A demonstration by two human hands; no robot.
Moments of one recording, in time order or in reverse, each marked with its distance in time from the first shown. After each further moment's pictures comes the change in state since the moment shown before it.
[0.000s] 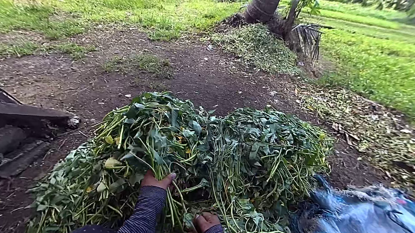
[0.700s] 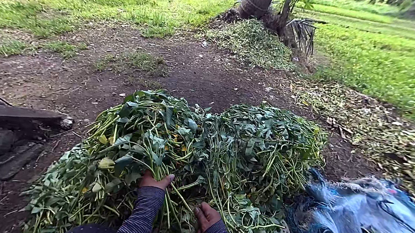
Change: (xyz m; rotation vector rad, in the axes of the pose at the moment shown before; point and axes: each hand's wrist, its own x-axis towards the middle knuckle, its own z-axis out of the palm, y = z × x) left_hand 0.003 -0.009 0.007 0.054 0.002 -0.012; right_hand -0.005 0.001 -0.025 -0.453 -0.075 -0.273
